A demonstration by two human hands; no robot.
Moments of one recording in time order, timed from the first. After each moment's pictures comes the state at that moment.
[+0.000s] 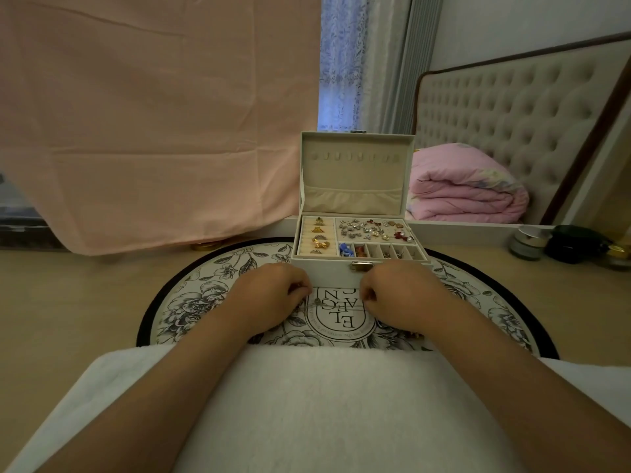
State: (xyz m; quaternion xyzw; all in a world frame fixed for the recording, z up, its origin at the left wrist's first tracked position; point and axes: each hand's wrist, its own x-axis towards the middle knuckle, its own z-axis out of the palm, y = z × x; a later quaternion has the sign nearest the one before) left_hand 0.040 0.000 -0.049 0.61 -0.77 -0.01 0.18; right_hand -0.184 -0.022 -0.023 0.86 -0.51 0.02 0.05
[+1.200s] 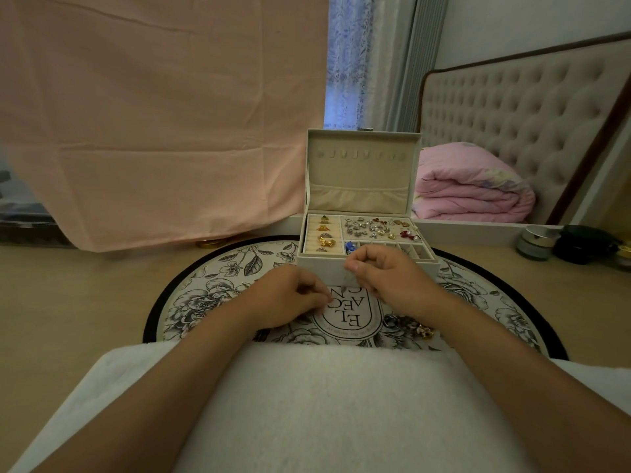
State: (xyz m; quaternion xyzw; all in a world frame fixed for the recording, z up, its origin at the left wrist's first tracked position) left_hand 0.036 0.001 -0.045 0.55 -0.76 -0.27 0.24; right_hand -0.174 -0.034 -0.034 0.74 -0.41 0.34 -0.41
